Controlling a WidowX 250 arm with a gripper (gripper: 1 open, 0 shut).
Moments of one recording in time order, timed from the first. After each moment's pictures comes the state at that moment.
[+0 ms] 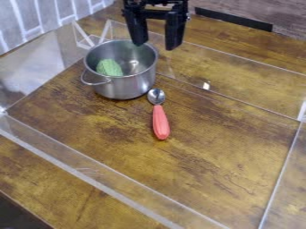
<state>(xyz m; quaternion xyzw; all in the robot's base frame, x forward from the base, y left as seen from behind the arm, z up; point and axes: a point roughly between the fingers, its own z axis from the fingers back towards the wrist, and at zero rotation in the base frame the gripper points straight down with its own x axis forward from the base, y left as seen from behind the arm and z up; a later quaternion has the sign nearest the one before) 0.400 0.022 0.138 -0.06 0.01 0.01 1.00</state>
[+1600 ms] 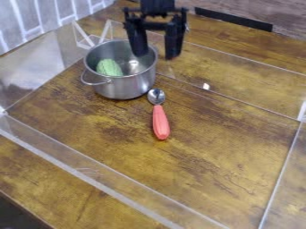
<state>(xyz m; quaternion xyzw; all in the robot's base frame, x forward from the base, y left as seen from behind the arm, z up) 0.403 0.014 0.115 -0.09 0.06 0.01 0.99</state>
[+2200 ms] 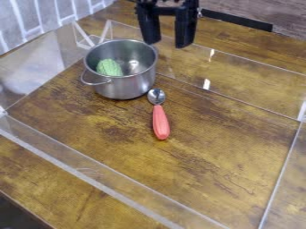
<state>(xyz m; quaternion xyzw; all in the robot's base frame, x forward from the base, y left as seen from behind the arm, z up) 0.401 0.004 0.135 -0.09 0.05 -0.06 0.99</state>
